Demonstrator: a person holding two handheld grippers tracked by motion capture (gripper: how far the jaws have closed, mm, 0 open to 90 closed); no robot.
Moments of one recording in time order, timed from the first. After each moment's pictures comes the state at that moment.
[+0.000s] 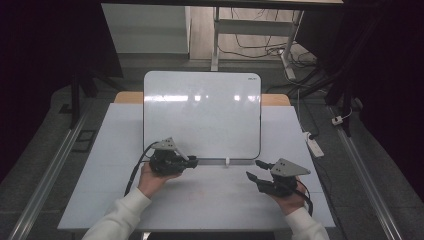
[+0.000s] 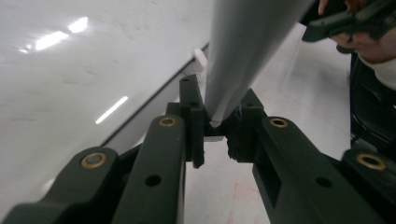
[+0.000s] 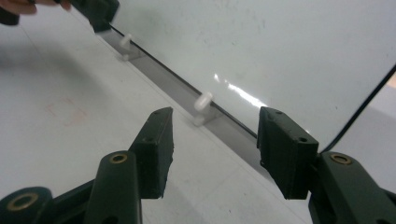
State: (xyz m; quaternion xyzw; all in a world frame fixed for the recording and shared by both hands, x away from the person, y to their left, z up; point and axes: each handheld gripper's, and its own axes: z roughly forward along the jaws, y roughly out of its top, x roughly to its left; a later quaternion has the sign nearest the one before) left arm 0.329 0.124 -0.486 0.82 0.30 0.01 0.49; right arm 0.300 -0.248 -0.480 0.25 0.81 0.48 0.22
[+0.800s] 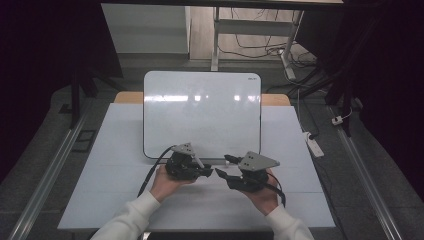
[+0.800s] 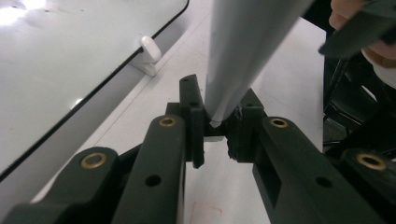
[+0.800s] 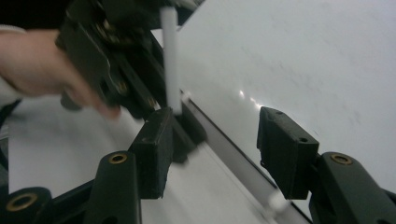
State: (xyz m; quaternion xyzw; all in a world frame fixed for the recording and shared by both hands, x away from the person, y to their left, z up) left arm 0.329 0.083 -0.489 0.84 0.28 -0.04 0.47; right arm 0.294 -0.162 -0.446 0.19 0.82 0.50 0.19
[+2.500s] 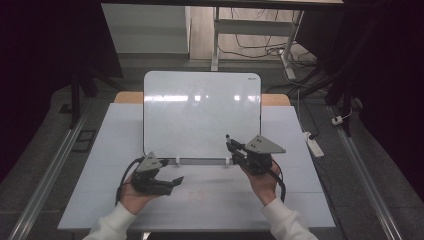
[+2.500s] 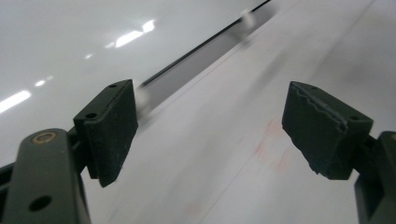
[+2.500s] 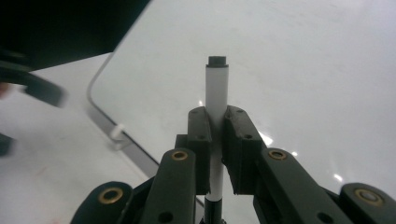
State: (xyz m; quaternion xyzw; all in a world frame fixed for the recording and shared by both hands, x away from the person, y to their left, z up) left arm 0.264 0.168 -0.488 0.81 0.37 0.14 0.43; right arm 0.326 -0.170 -0.430 0.27 0.77 0.51 0.25
